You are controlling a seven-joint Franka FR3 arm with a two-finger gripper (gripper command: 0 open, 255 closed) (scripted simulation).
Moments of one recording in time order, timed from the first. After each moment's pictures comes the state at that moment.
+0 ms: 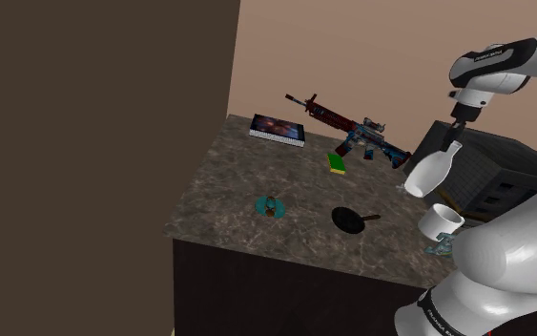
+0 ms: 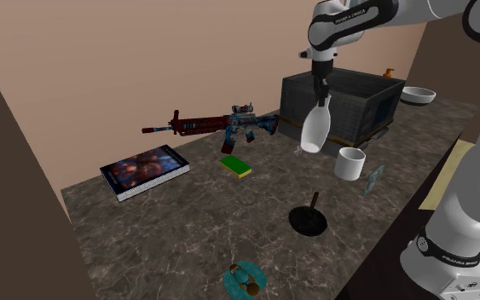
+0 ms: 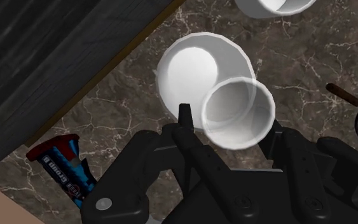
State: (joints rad) arm -0.65 0.04 -0.39 -1.89 -0.09 1.87 -1.04
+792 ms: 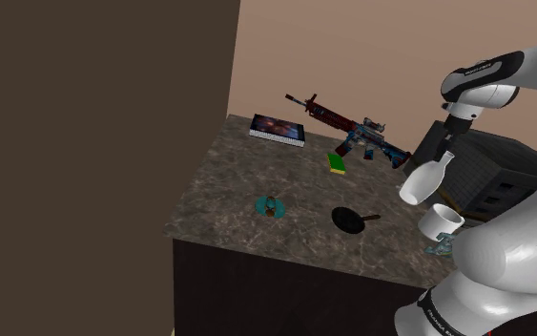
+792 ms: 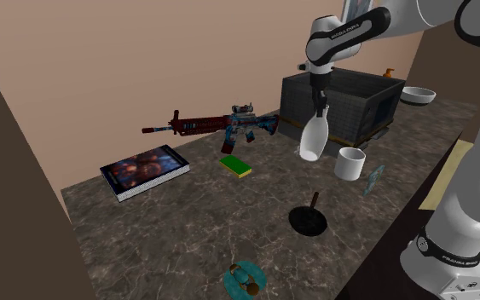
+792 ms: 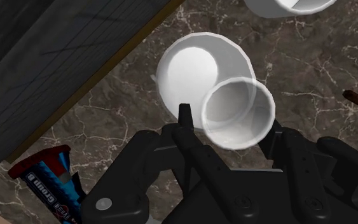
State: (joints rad) arm -0.65 0.07 -0.39 -1.97 -0.09 1.98 -1.04
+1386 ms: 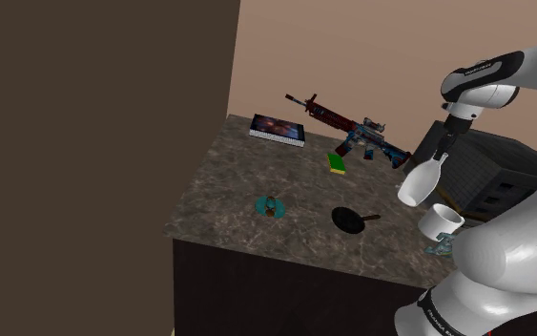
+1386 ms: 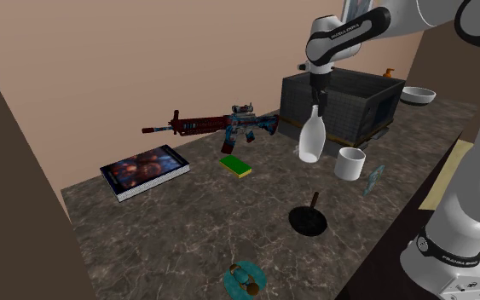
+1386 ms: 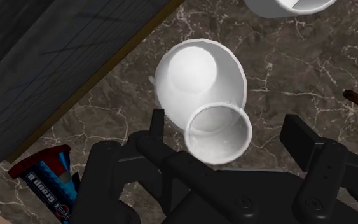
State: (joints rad) arm -0.65 0.07 -0.39 -1.97 -0.09 1.99 -1.04
